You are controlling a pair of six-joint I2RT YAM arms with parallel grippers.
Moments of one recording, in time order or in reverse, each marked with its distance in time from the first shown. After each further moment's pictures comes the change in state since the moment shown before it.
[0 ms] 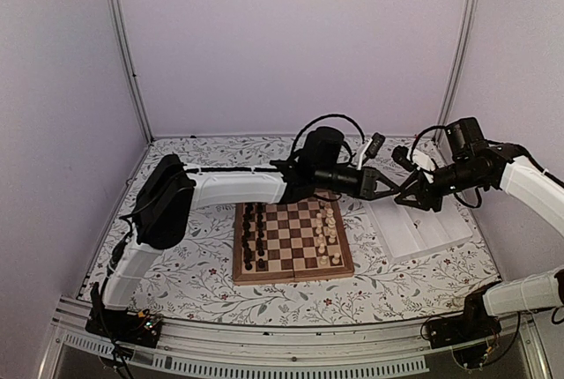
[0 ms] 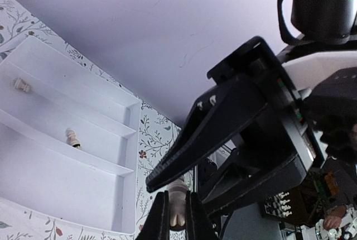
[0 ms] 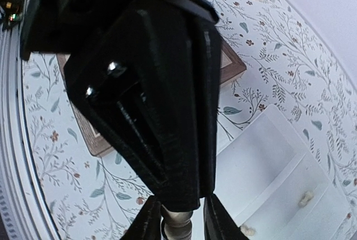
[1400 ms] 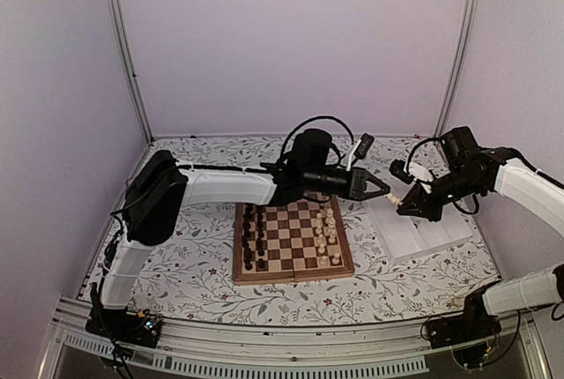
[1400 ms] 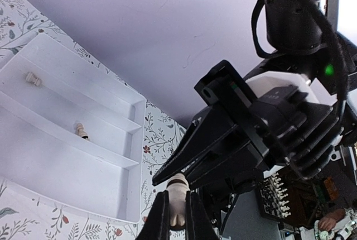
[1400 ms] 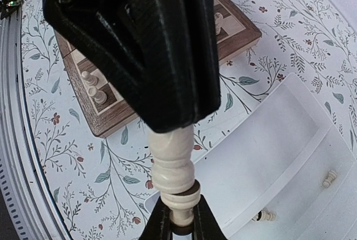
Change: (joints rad) left arm 0.031 -0.076 -0.163 0.111 0.008 -0.021; right arm 0.000 0.031 -0.039 -0.047 0.034 0.003
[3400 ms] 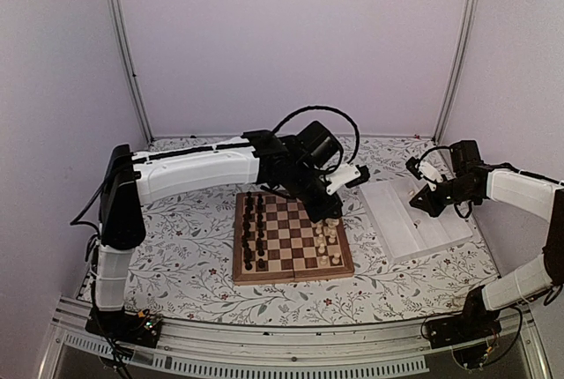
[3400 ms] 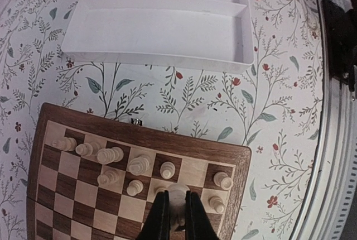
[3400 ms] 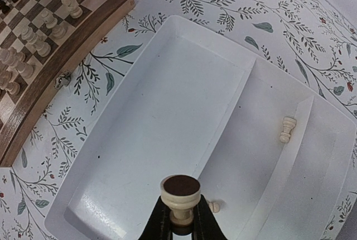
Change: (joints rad) left arm -0.074 -0.193 0.127 -1.065 -0.493 0.834; right arm -0.209 0.134 -0.157 0.388 0.121 0.140
